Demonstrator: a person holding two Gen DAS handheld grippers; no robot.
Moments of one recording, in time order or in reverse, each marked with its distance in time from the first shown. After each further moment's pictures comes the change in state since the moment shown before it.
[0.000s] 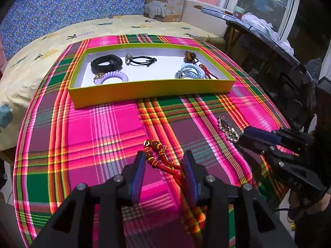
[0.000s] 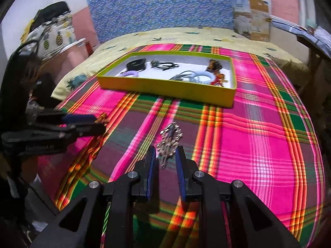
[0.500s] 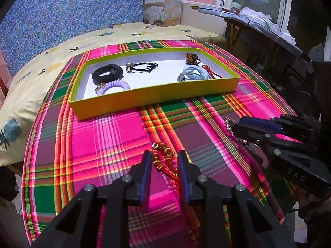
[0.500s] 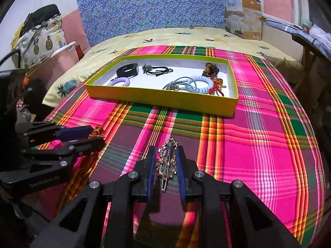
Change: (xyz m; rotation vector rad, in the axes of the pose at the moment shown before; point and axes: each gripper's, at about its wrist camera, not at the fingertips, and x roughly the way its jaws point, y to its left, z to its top) left arm 0.006 -0.006 0.002 0.075 -0.041 0.077; right arm 0.018 0.008 0.017 0.003 0.006 -0.045
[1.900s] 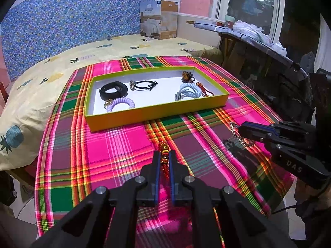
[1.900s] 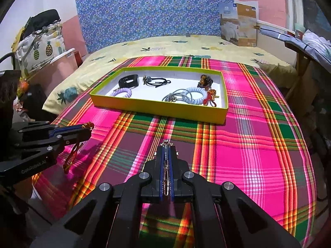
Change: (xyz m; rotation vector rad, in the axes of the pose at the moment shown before) left arm -0.040 0.007 0.002 0.003 -0.086 -0.035; right arm -0.035 0.003 0.002 0.018 -0.068 -0.020
